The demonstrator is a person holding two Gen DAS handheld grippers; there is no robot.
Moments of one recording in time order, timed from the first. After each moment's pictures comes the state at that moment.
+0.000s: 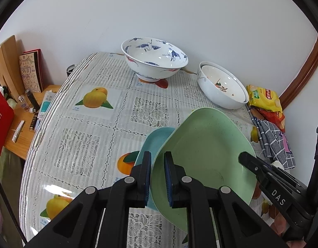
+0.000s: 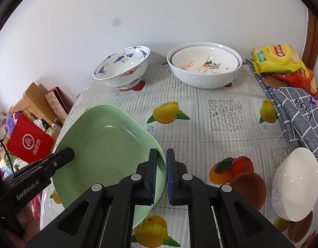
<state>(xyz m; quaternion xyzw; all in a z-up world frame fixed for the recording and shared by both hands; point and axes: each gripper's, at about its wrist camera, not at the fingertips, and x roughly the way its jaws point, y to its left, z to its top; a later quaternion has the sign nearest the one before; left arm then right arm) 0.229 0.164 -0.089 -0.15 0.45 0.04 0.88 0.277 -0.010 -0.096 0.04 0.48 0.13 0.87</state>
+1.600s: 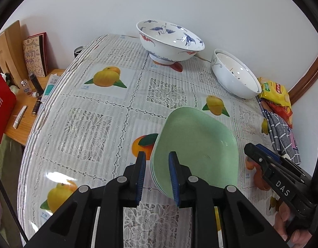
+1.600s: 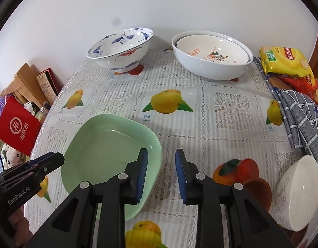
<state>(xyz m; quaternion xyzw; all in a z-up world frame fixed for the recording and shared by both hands) 0.221 0.183 -0.115 -0.16 0.48 0.04 0.86 0.282 0.003 -0.115 -0.01 0.50 0.12 0.86</state>
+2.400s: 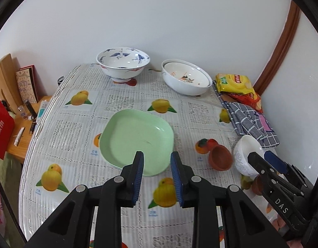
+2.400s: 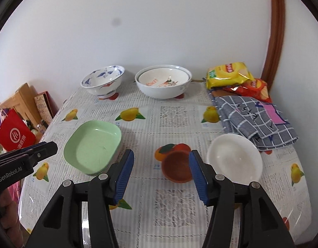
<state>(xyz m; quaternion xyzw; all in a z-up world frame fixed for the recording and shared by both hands) 0.154 0.088 -0.046 -0.11 0.42 -0.01 0.90 0.173 -0.096 -0.047 0.00 0.40 0.06 0.91</state>
